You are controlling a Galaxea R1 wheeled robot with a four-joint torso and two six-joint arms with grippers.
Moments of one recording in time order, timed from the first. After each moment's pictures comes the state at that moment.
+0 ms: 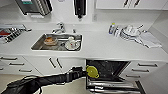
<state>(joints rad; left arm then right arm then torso) 0.42 2.67 -1.60 1.38 0.34 -1.68 -1.43 2.38 -1.86 0.18 0.18 -0.04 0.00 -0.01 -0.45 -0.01</state>
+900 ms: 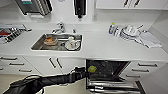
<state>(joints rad) 0.42 2.68 -1.55 1.38 0.40 -1.67 -1.43 2.39 -1.87 0.18 0.18 -0.04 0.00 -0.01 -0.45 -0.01</state>
